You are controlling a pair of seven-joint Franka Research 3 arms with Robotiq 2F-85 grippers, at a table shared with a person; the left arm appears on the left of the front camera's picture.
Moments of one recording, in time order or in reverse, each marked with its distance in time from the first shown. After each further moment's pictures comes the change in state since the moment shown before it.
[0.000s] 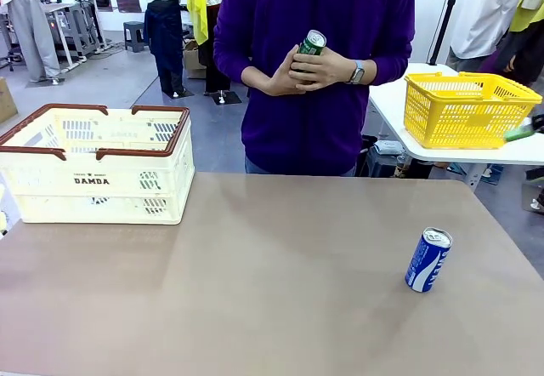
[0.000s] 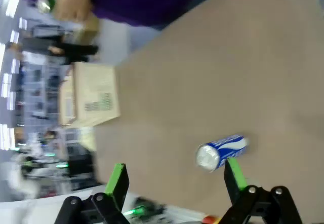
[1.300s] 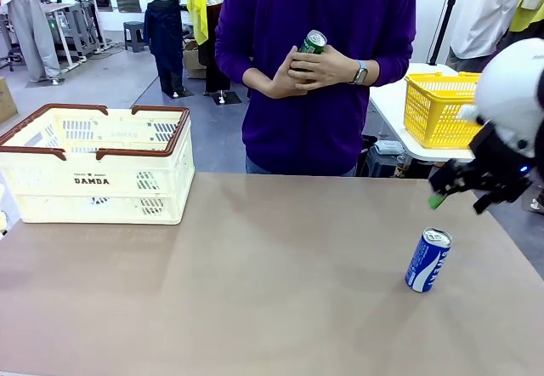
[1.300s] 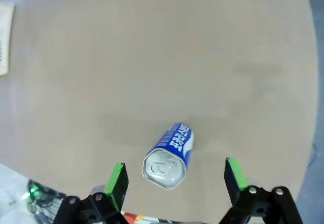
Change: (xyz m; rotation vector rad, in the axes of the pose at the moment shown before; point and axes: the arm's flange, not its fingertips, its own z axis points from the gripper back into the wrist) left arm 0.000 0.000 0.000 0.000 -0.001 0.000; right arm -0.032 0.044 -0.133 -0.478 0.239 0.307
